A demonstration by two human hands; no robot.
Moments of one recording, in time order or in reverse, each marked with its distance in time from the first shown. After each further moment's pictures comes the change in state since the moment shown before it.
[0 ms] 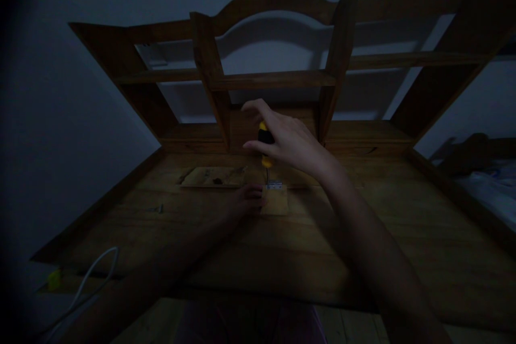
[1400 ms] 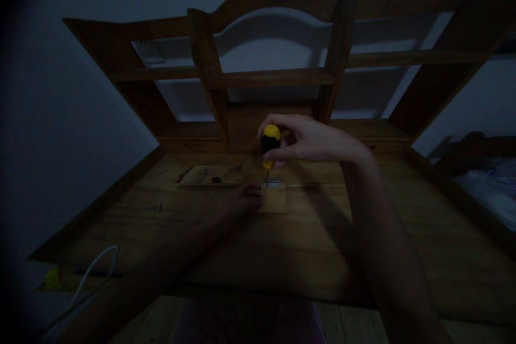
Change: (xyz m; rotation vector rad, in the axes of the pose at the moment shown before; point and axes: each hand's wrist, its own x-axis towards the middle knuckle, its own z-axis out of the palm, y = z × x) left_hand 0.003 -0.005 -0.001 0.004 -0.022 0.020; right_hand -0.011 0.016 -0.036 0.364 -0.415 0.179
